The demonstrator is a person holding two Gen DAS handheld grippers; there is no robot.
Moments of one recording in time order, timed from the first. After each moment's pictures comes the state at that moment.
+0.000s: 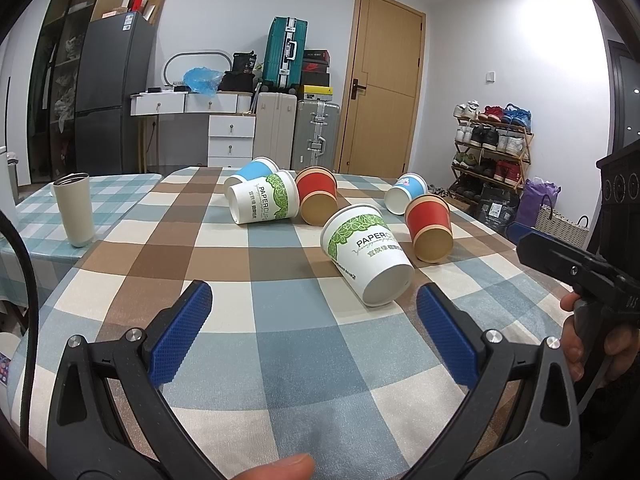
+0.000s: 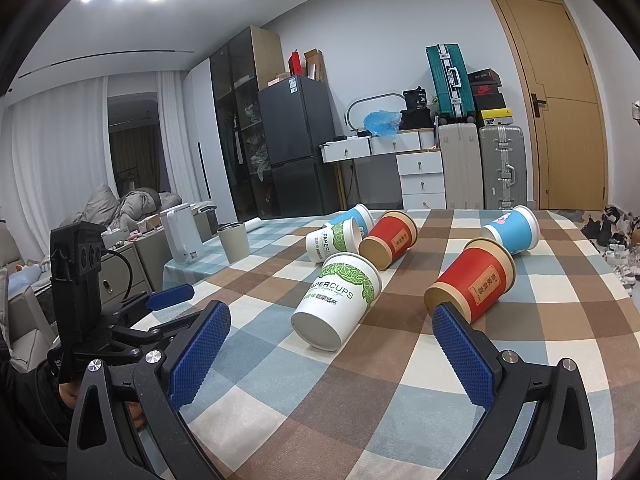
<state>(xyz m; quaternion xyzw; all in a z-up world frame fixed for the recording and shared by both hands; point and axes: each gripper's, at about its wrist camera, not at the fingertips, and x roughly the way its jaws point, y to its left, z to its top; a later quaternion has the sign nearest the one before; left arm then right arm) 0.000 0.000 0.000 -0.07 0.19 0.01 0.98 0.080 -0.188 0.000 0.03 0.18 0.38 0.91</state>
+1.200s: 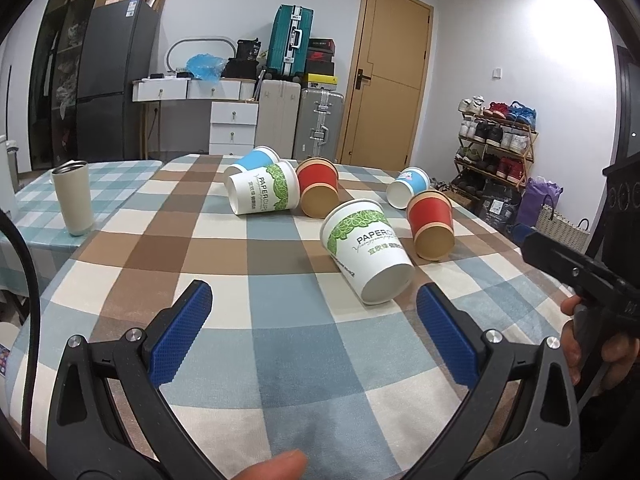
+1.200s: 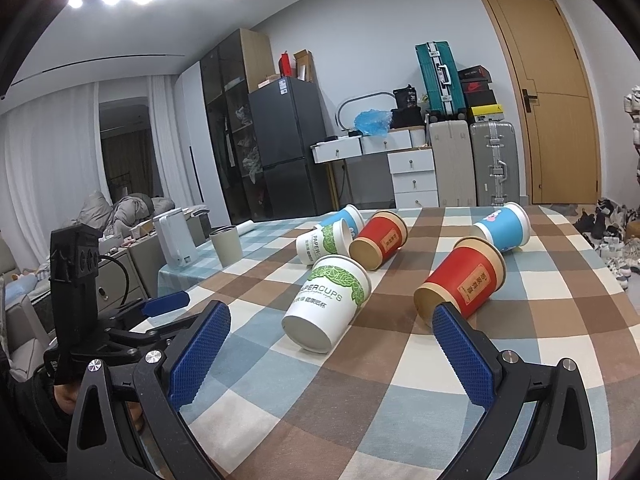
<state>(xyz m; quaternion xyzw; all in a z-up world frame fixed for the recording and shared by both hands) 0.006 0.003 0.004 -0.09 0.21 0.01 0.97 0.078 -0.196 0.006 0.04 0.19 0.37 0.91</state>
